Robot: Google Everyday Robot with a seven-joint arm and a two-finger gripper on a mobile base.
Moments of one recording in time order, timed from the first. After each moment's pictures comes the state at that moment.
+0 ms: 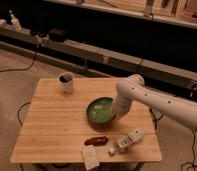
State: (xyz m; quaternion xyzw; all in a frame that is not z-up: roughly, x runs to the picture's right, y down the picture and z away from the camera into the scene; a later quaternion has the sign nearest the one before) arm 0.142 0.158 0.803 -0.30 -0.19 -0.28 0.89
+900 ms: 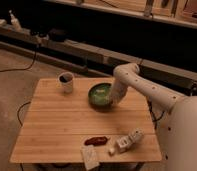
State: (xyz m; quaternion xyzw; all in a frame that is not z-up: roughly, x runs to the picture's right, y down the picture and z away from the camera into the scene) arm 0.077 0.084 0.896 -0.29 -0.20 -0.28 0.89
